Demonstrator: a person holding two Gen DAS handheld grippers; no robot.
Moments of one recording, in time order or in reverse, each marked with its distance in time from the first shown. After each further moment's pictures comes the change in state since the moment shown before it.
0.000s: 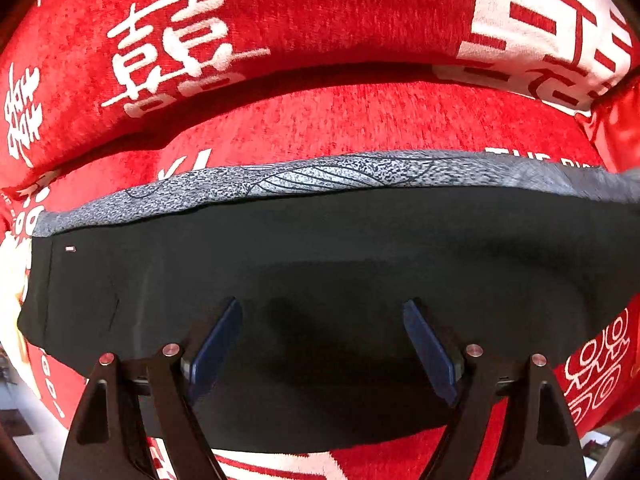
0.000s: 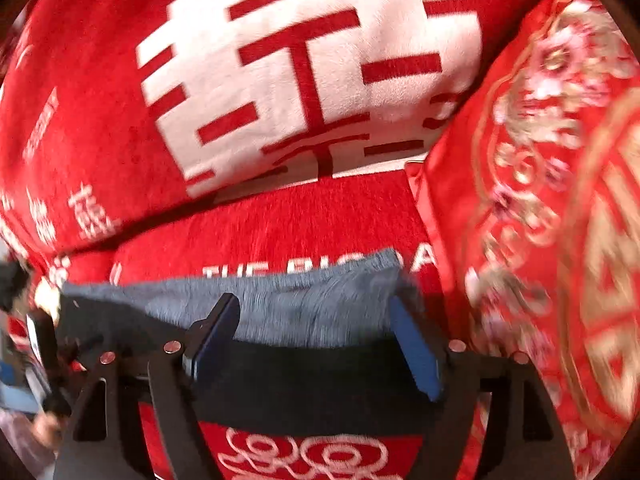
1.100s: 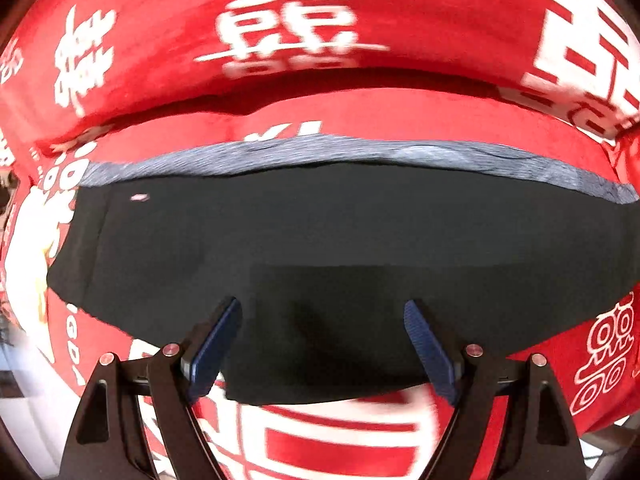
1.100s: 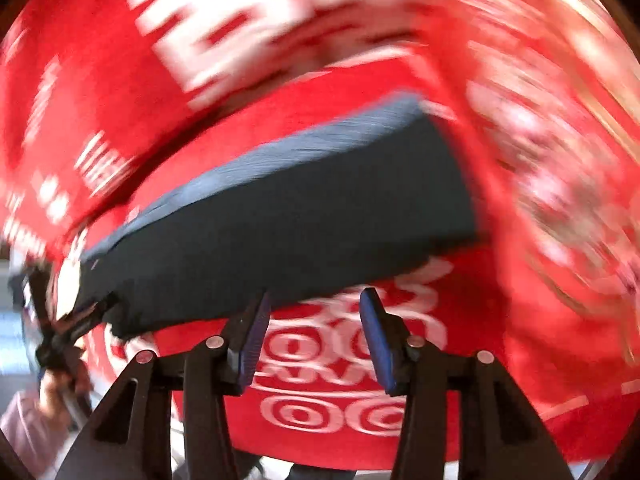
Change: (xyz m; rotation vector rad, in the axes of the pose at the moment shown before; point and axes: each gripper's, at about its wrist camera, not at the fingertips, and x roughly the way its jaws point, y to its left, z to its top) left arm -0.036 0.096 -0.040 -0.124 0.006 0.062; right arm -0.001 0.014 -0.078 0.076 0.207 0.106
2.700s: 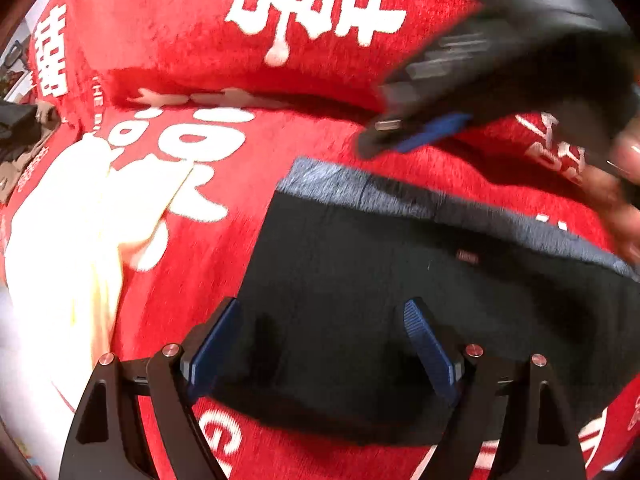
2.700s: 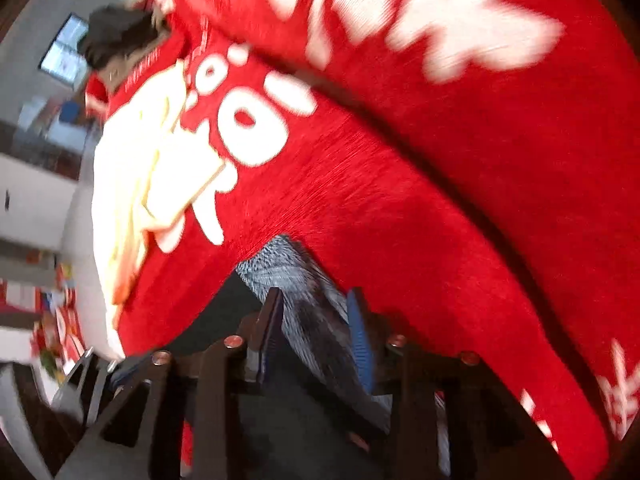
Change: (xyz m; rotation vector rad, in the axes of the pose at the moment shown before) left arm 0.041 0.291 0.011 -0.212 -0.174 0.010; right arm 0.312 0.617 0.055 -0.854 0.288 0.170
